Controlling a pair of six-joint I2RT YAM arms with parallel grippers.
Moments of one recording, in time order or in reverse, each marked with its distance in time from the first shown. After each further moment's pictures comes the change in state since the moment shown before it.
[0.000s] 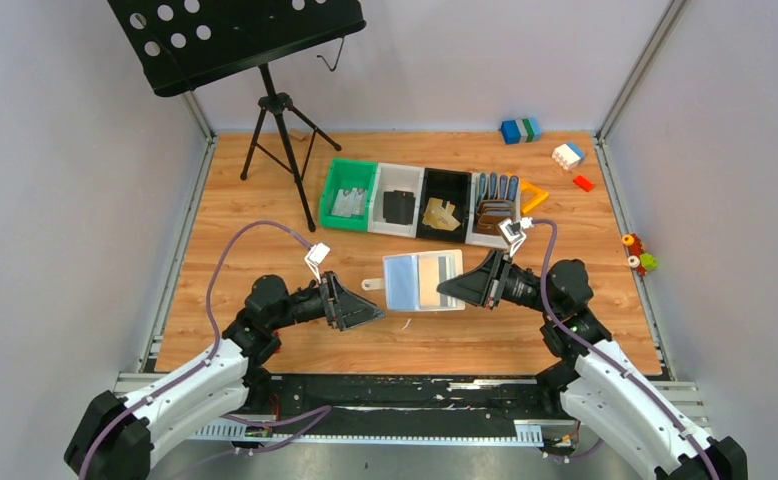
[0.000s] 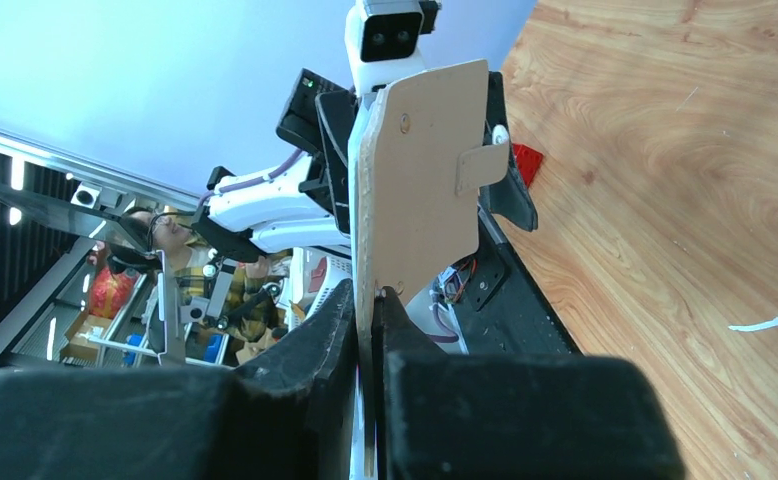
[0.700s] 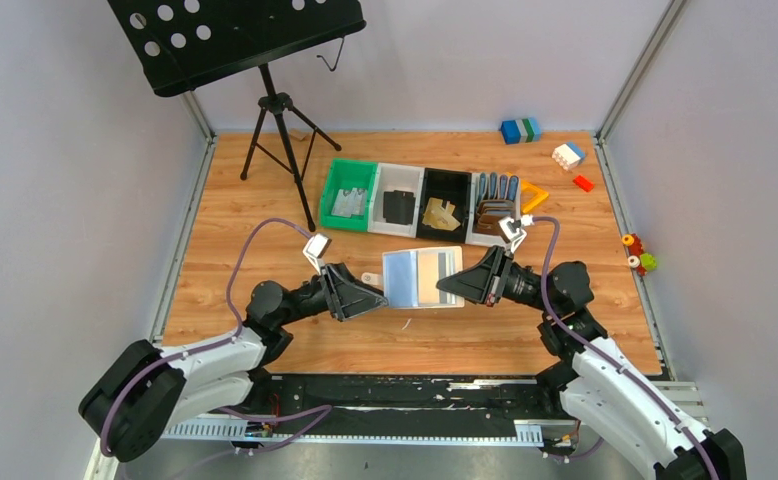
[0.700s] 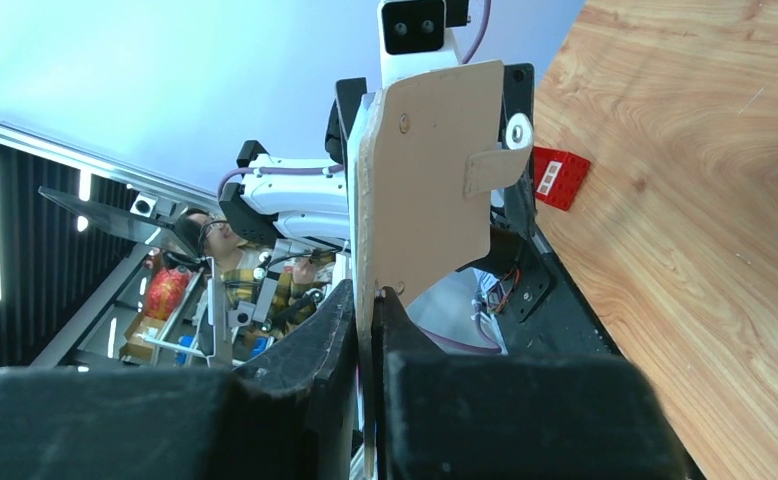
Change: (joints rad) left arm -0.042 0.291 -0.068 0.679 -0.016 -0.290; right arm 0.000 0.035 -0.011 0.132 -0.008 0.130
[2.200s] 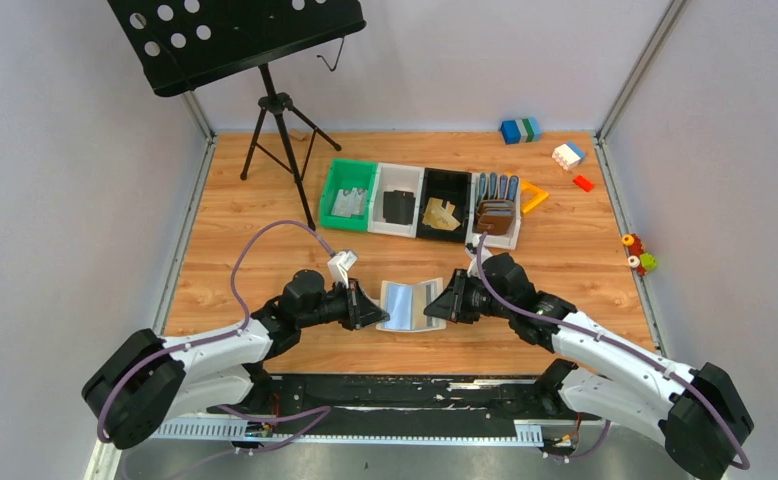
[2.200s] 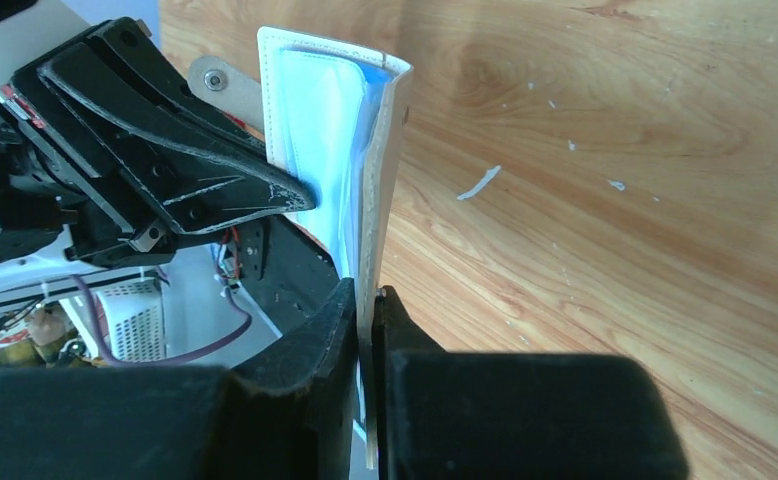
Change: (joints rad) left arm -0.073 0.032 0.097 -0.695 -0.229 0.473; right arm 0.258 0.240 0.107 -0.615 0.465 -0.388
